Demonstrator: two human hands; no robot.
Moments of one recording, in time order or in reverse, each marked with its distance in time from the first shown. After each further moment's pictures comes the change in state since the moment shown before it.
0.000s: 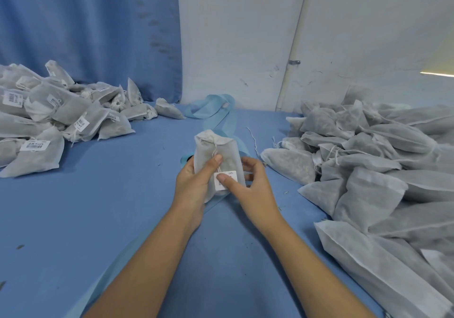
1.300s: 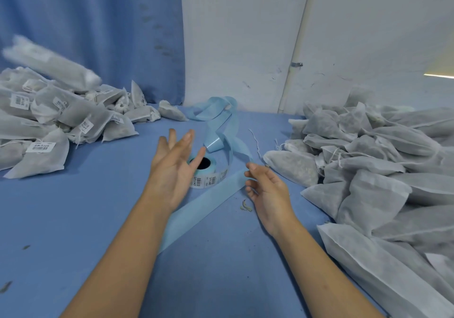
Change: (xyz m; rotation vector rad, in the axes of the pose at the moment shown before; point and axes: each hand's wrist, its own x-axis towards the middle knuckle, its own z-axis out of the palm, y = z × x) left_hand 0.010 0.048 -0.019 -0.374 -0.068 0.121; right_hand 0.010 0.005 -0.013 0.574 0.125 0.238
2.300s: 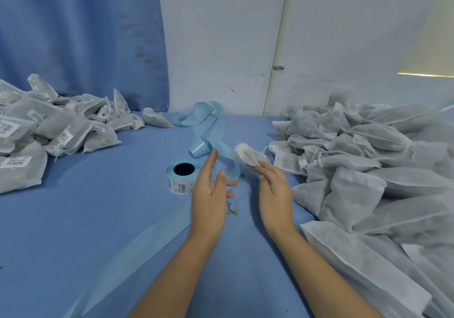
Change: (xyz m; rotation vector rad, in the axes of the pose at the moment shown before) left_hand -0.040 -0.084 0.028 0.760 -0.069 0.227; right_hand 0.001 -0.007 -0.032 -0.888 0.198 -0.611
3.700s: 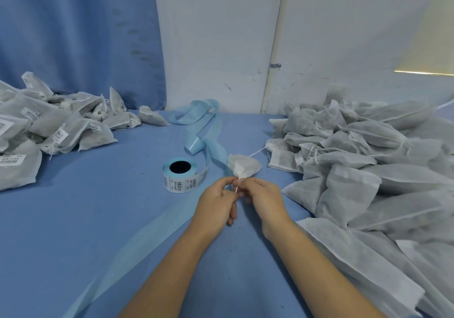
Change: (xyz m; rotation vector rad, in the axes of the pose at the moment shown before) left_hand 0.000 -0.008 0.000 0.169 -0.301 -0.298; right_hand -0.004 -0.020 -0.001 0.506 -0.211 0.560
